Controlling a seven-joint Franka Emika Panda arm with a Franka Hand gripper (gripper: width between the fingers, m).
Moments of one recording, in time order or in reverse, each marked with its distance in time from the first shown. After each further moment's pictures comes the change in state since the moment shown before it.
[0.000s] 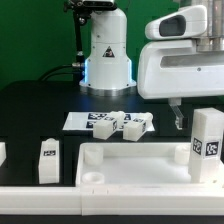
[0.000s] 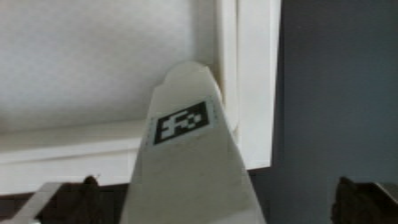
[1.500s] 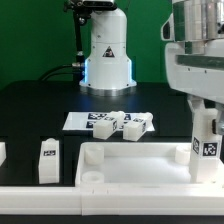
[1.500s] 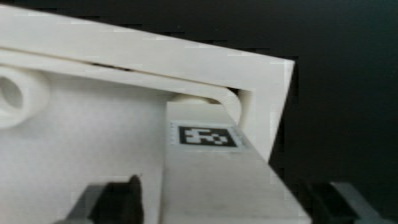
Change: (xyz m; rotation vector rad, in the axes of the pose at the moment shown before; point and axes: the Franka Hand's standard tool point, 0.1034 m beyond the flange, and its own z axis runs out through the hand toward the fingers) arm 0.003 0.000 0.001 0.040 -0.013 1.062
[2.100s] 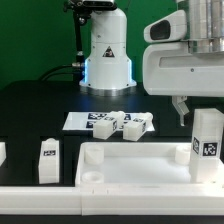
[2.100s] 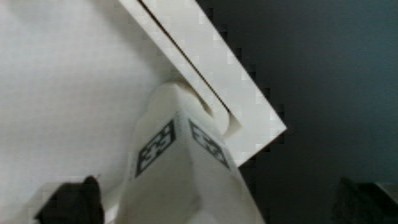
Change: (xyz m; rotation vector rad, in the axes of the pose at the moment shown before) arm -0.003 -0.002 -0.001 -0.007 -0.007 -0.590
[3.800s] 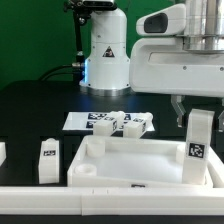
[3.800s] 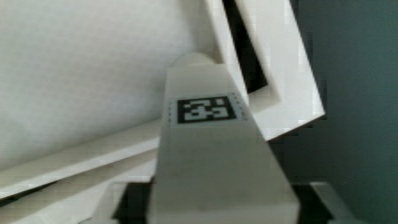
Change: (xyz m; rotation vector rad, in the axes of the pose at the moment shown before) arm 0.015 0.014 -0.002 -0.078 0.052 -0.111
